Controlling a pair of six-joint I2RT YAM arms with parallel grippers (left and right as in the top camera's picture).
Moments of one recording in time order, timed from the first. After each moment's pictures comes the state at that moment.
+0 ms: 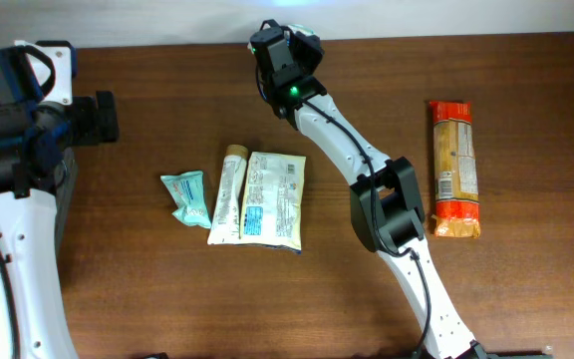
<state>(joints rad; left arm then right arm) 0.20 1.47 1.70 -0.98 0.00 0.18 0.50 2.66 2.42 -0.31 0.85 -0.84</state>
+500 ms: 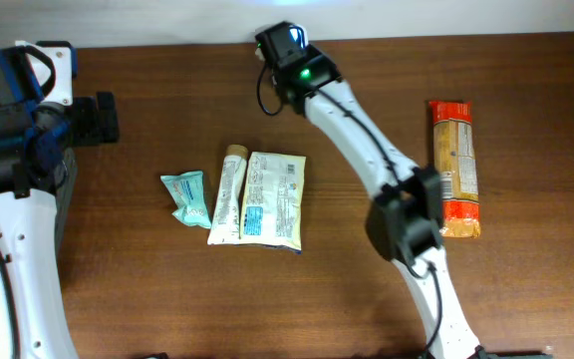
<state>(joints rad) 0.20 1.47 1.70 -0.98 0.00 0.18 0.50 2.45 2.42 -0.94 0.57 -0.43</state>
